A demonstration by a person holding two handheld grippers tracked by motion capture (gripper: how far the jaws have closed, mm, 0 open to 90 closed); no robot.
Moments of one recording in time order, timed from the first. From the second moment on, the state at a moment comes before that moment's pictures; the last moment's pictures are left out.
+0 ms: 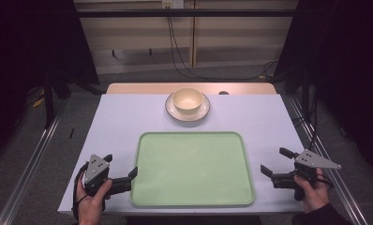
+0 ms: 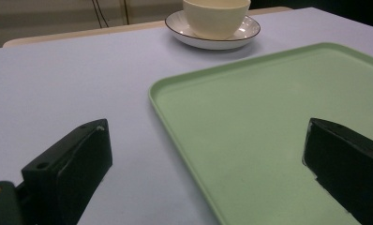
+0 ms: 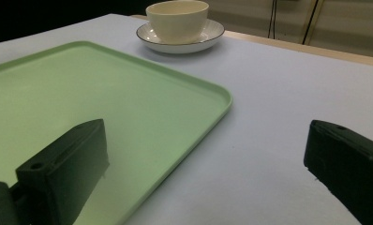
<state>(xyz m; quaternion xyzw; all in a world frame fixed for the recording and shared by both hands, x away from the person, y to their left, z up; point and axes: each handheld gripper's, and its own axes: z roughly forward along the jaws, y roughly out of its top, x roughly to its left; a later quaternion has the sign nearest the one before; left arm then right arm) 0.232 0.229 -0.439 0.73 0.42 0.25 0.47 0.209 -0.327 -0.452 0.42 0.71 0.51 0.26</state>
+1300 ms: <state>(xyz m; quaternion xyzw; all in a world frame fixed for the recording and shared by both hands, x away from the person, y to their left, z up) 0.247 0.209 -0.432 0.73 0.40 0.25 0.49 0.208 -0.332 -0.451 0.39 0.70 0.52 0.28</state>
